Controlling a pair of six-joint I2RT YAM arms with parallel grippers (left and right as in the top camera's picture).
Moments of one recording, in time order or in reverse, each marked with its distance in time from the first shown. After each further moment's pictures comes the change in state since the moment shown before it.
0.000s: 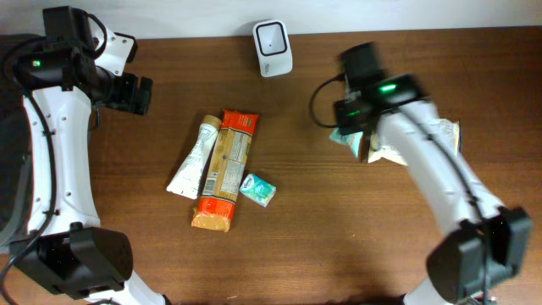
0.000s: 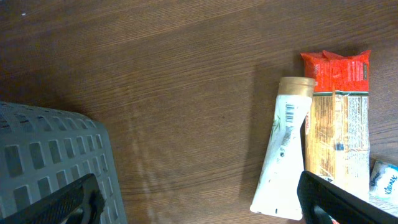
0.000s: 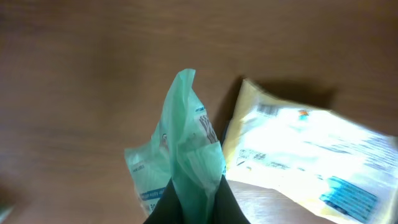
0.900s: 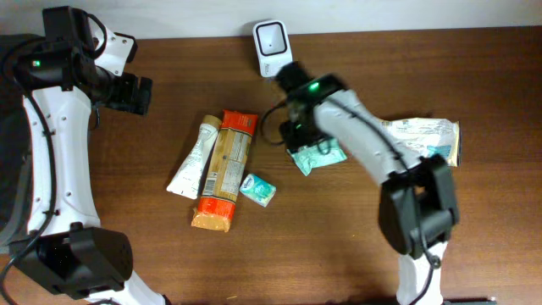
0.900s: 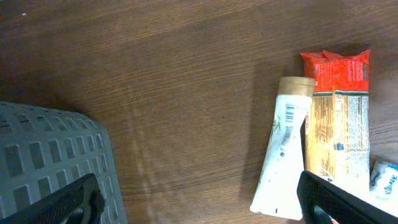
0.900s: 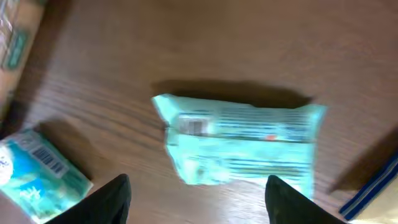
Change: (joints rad) left arm 0.000 0.000 0.000 0.000 0.000 0.000; right arm 0.113 0.322 0.192 -0.107 -0.299 -0.037
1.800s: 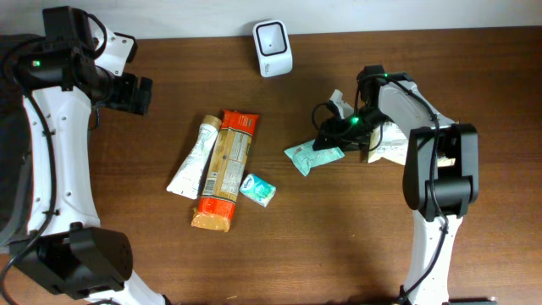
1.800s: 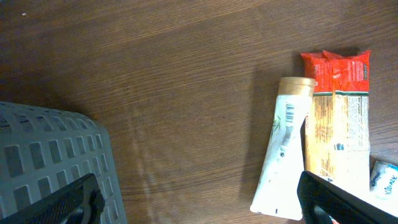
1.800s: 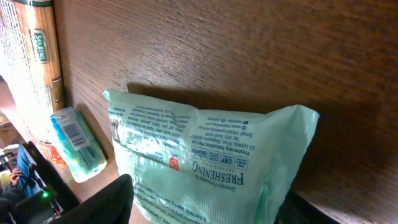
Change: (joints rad) left arm 0.000 0.000 0.000 0.000 0.000 0.000; right arm -0.385 0.195 -0.083 0.047 -0.667 -0.283
